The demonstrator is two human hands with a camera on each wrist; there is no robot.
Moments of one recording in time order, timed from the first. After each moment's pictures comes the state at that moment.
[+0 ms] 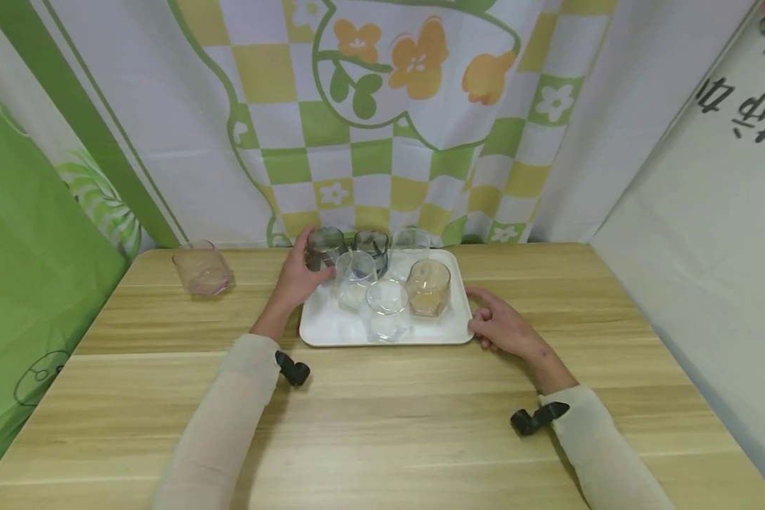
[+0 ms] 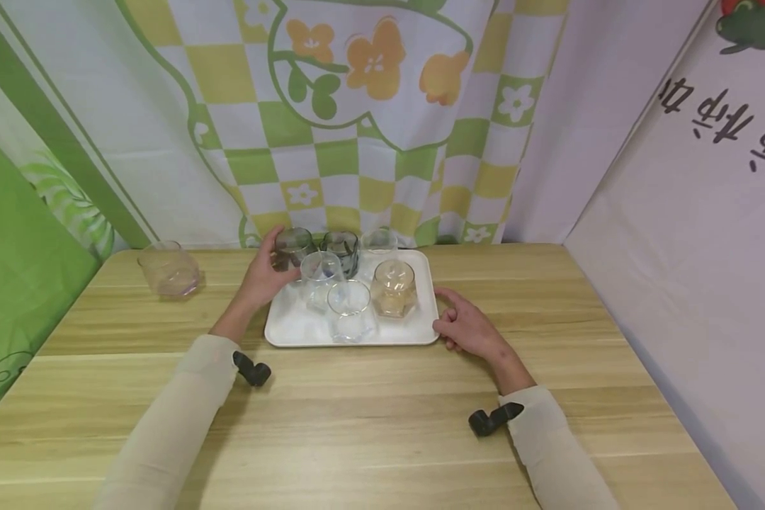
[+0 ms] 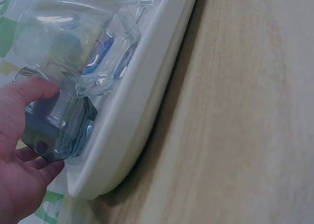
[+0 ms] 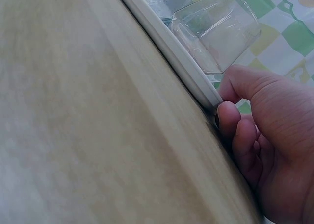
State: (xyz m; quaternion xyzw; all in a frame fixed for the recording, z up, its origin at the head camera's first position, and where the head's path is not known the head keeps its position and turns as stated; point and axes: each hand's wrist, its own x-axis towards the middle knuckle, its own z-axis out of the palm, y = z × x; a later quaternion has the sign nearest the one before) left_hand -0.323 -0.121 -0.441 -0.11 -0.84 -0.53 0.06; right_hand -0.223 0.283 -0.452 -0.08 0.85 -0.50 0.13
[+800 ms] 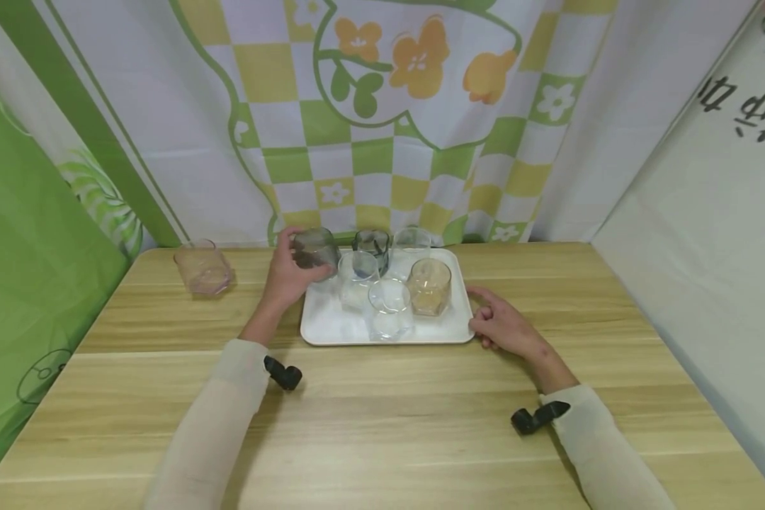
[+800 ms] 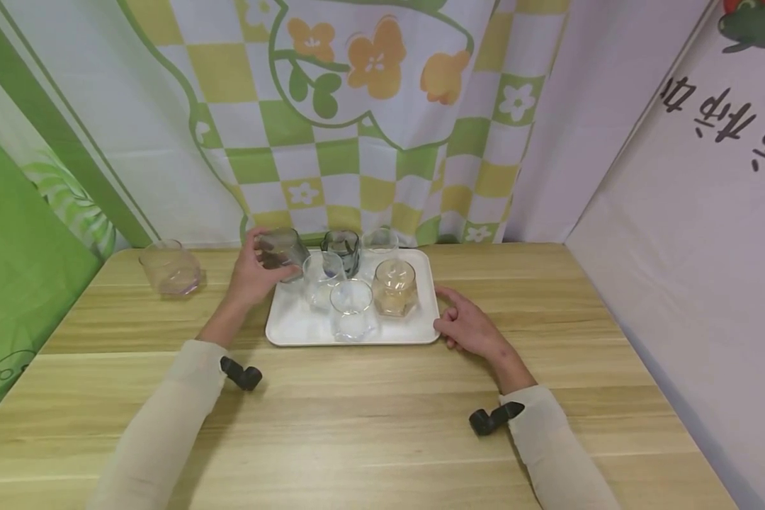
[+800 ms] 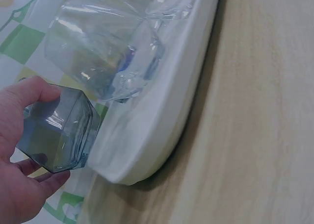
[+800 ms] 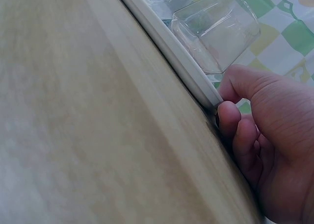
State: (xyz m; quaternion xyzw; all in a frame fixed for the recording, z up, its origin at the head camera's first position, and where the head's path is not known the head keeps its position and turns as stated) left_hand -0.308 -0.132 -0.428 -0.08 -0.81 -0.58 0.08; right_hand -0.223 0.283 -0.451 -0.08 0.85 -0.50 0.13
